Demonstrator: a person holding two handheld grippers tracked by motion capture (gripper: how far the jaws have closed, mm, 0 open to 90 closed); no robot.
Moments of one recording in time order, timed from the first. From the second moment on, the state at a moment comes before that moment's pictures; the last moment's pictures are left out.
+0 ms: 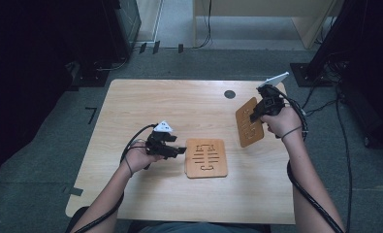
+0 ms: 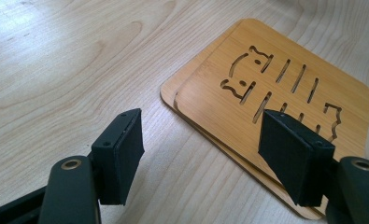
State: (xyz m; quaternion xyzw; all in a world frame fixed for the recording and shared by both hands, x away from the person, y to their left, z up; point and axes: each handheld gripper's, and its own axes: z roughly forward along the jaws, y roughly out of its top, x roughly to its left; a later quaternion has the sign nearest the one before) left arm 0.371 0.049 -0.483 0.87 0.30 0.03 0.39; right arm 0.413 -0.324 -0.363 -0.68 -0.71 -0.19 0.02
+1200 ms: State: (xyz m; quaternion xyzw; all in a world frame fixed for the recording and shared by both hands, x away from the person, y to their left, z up) left arm 0.370 0.045 -0.485 0.87 0.29 0.03 0.39; right arm 0.461 -0.365 -0.369 -0.73 -0.67 -0.15 0.00
